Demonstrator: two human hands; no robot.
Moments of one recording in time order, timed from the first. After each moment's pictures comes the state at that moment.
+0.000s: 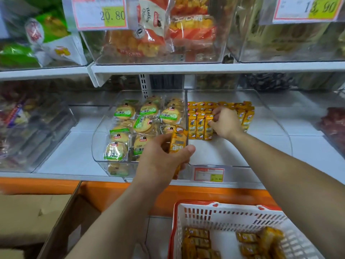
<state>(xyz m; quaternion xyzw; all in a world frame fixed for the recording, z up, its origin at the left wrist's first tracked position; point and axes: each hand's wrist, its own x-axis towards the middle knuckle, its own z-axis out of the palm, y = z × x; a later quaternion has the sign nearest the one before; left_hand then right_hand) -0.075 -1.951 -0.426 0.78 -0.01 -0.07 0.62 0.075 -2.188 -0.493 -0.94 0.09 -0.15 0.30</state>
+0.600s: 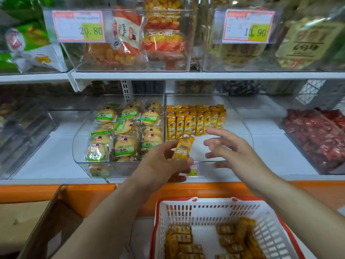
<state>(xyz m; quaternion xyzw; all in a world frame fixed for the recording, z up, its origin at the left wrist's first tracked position) -0.094 -1.982 -0.422 0.70 -0.08 -0.23 0.67 -0.130 -2.185 -0.423 -0.76 0.02 -0.05 0.65</state>
